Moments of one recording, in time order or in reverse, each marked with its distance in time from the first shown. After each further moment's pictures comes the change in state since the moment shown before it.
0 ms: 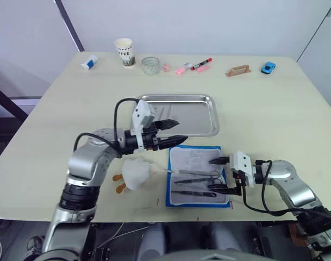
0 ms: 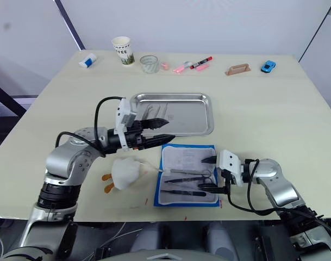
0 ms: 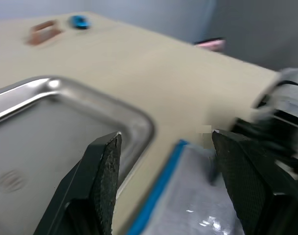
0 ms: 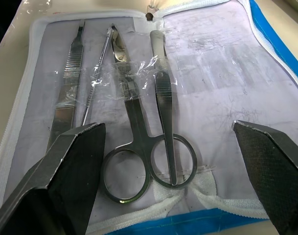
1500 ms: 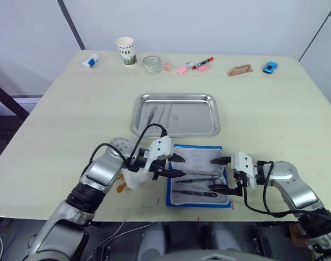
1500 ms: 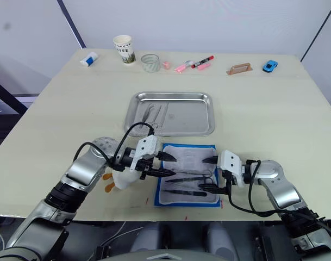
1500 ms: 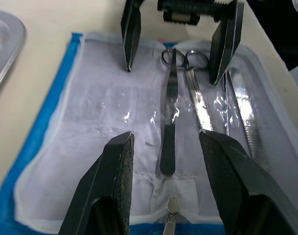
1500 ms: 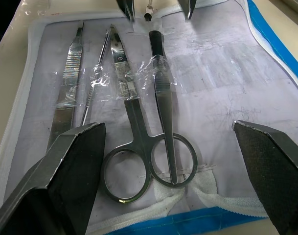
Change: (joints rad) left arm -0.017 0.021 -0.357 0.178 0.340 -0.330 -0.168; right arm 0.020 -0.004 -0.015 -0.020 0.000 0.004 -0.008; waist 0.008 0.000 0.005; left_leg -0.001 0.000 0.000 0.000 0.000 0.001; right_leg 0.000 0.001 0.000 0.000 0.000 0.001
